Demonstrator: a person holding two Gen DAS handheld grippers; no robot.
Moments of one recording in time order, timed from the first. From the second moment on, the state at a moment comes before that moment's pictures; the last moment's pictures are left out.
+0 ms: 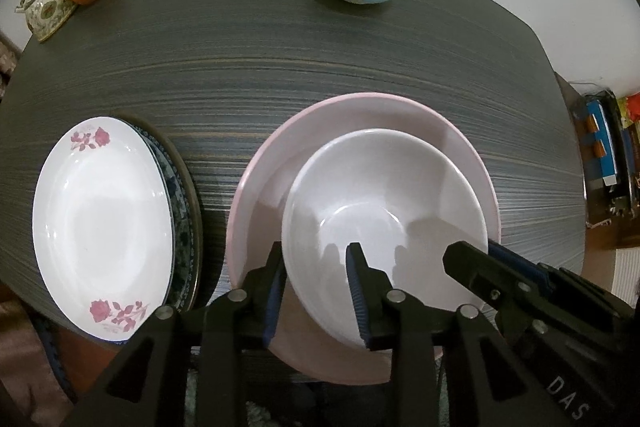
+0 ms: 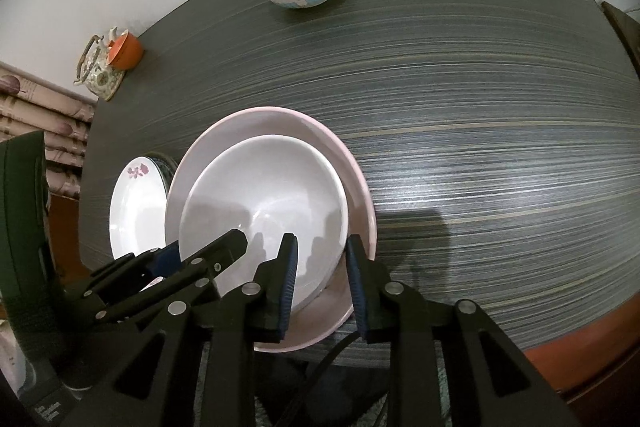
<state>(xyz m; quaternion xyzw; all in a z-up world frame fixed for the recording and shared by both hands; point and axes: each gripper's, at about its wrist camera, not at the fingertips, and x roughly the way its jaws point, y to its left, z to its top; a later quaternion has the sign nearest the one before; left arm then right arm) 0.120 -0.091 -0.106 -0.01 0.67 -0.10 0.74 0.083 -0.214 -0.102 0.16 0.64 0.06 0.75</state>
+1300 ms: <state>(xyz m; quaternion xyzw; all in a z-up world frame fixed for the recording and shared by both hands) 0.151 -0.045 -0.048 -0.04 0.54 -0.08 0.84 0.108 -0.260 -0.076 0.19 0.58 0.09 0.79</state>
